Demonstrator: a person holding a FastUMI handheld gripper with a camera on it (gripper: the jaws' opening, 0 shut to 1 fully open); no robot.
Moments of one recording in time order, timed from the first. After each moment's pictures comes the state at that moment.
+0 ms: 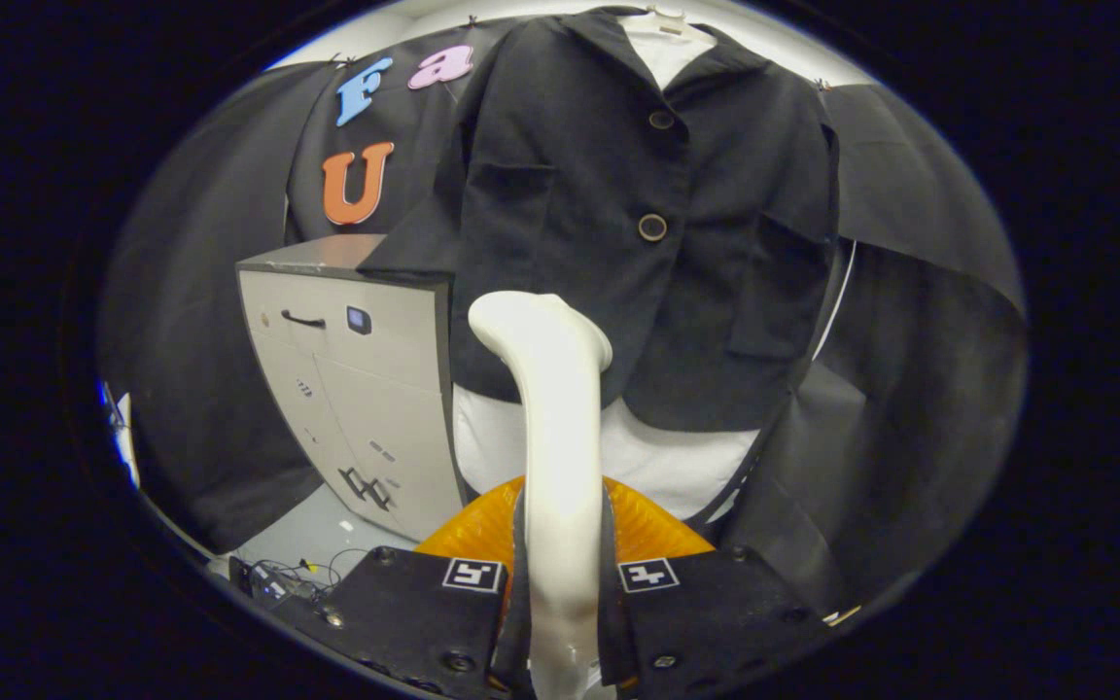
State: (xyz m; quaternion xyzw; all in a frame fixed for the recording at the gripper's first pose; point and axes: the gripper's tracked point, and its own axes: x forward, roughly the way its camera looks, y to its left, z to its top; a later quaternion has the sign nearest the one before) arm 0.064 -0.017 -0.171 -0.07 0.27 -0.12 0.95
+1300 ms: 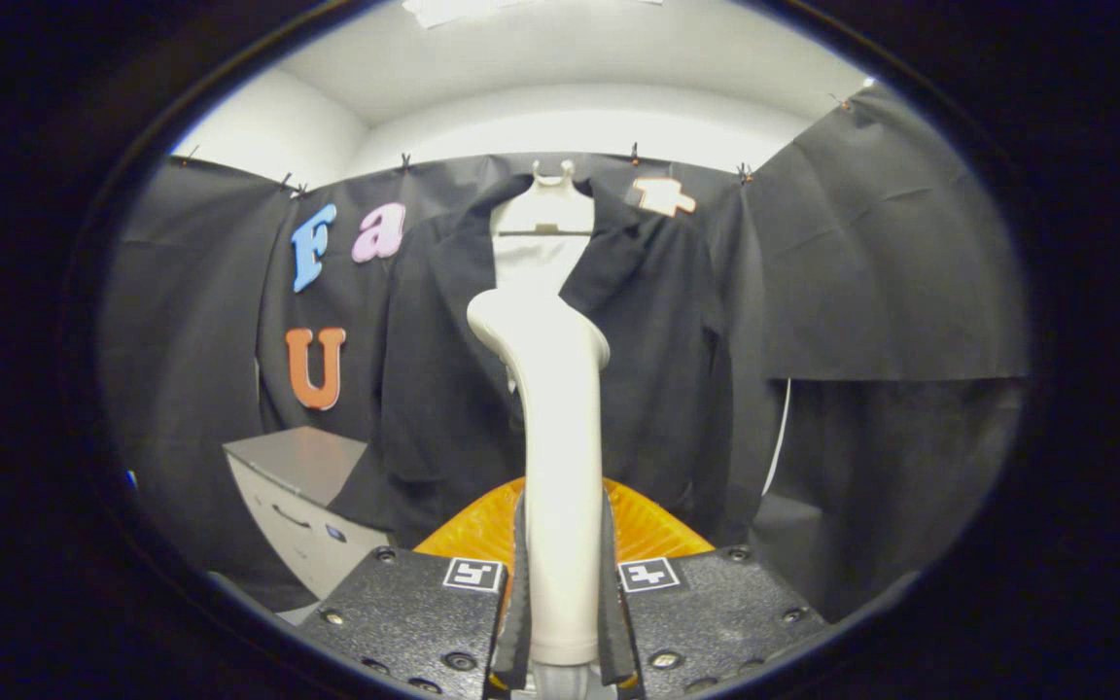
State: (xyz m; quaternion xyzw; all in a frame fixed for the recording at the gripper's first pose) arm 0.070 -0.086 0.130 -0.04 -0.02 -0.13 0.99
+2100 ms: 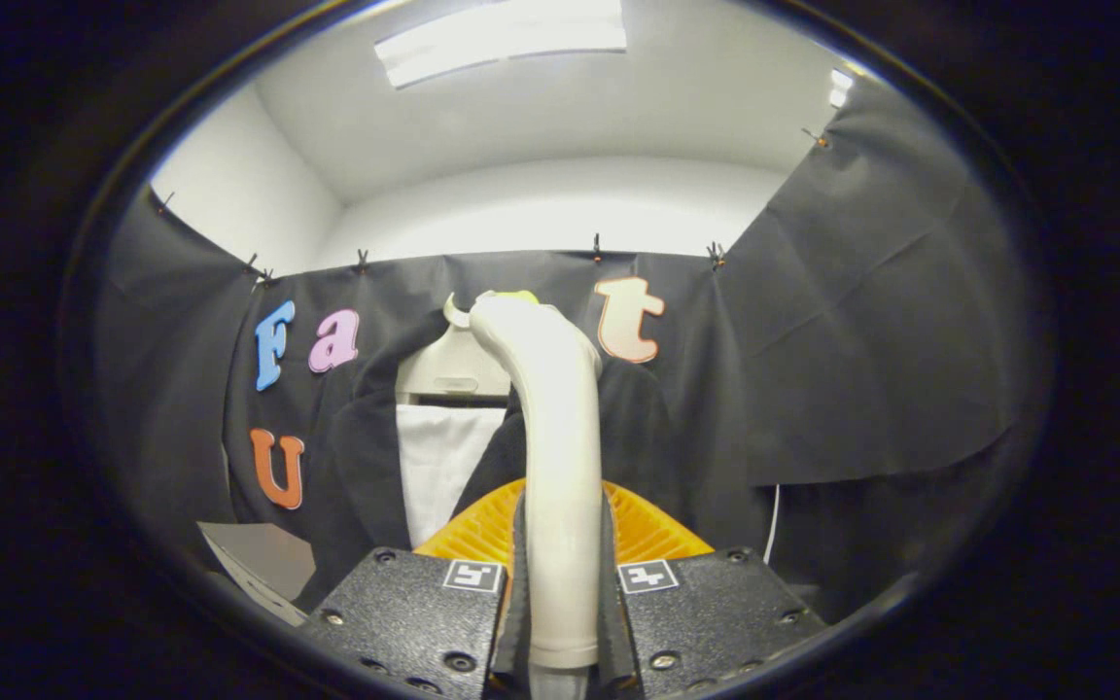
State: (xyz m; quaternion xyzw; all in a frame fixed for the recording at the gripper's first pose) arm 0.133 -0.162 0.272 -0.03 -0.16 -0.13 0.98
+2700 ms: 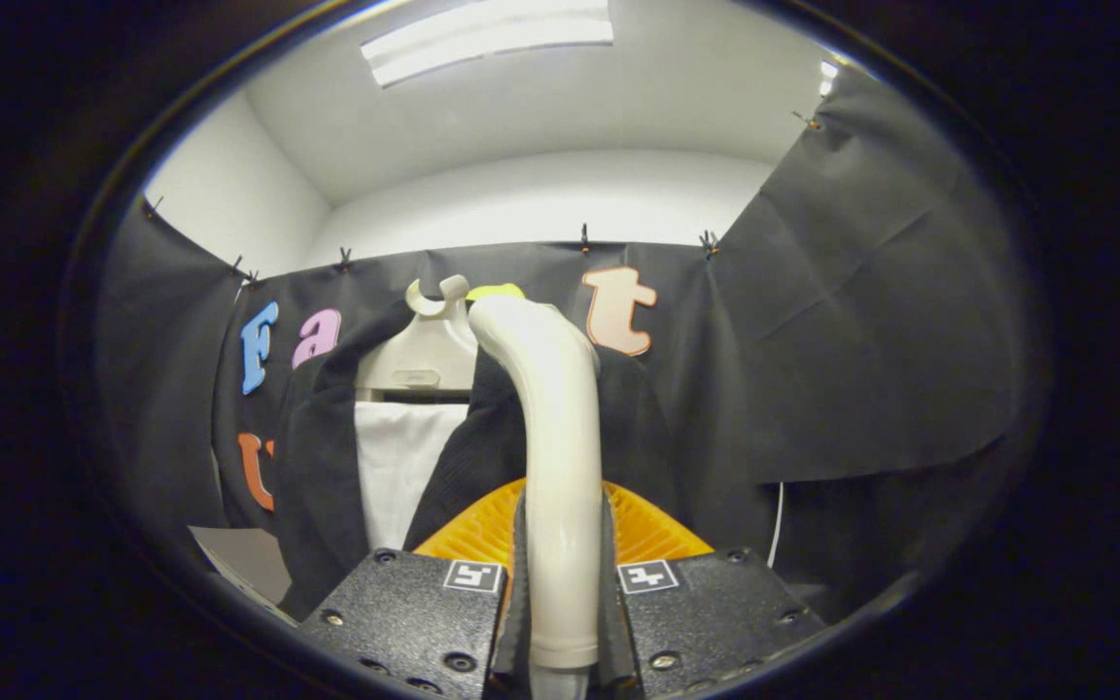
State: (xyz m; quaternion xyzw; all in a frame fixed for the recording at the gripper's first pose) arm 0.161 -0.175 0.263 -0.03 -0.15 -0.13 0.98
